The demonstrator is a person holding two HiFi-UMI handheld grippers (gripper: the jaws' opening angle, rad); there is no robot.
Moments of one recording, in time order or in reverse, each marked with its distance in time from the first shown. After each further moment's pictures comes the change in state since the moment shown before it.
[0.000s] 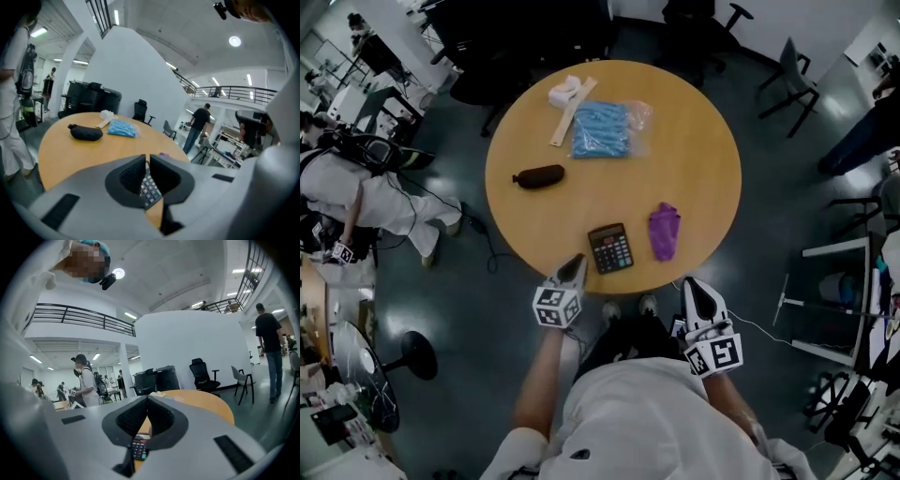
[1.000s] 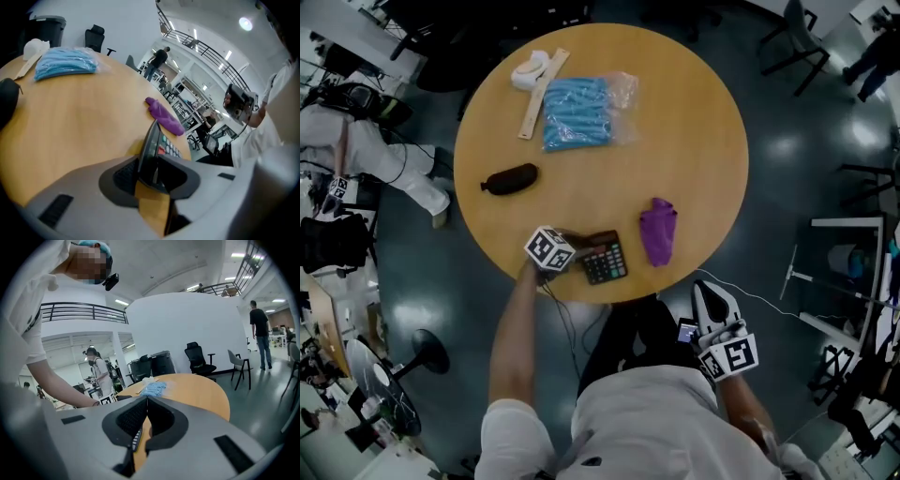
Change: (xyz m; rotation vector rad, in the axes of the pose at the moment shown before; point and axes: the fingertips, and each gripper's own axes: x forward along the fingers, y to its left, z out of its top) left arm 0.146 0.030 -0.093 0.206 0.793 -0.557; right arm 0.042 -0.085 -0.052 0.071 0.180 -0.011
